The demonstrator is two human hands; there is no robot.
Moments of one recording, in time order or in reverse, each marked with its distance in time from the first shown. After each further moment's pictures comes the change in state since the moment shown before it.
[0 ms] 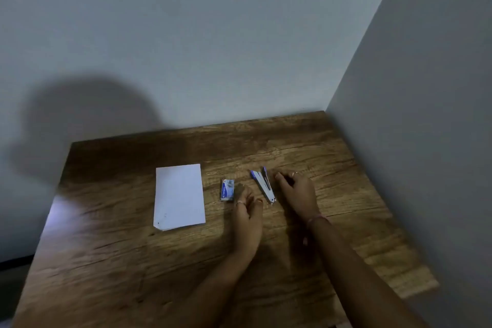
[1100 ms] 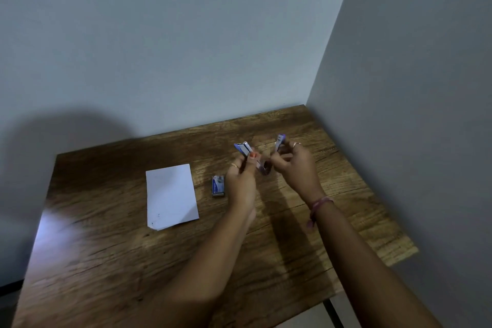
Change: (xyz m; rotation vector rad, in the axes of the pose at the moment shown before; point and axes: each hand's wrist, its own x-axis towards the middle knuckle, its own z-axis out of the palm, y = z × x) left_hand 0.006 0.074 0.009 -0.416 -0.071 -0.066; right_hand -0.020 -0.071 -0.050 0.234 0.106 0.042
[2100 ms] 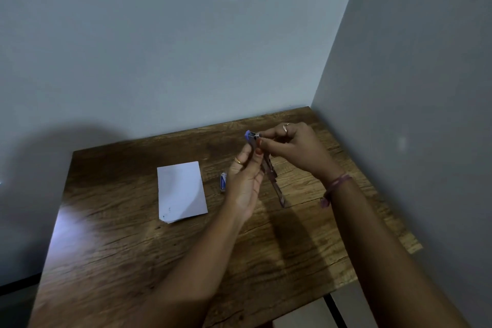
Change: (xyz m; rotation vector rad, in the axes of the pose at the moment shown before) left_hand -0.024 0.030 -0.019 -0.365 -0.328 -0.026; right_hand -0.007 -0.066 -0.019 -0.035 -0.327 -0.279
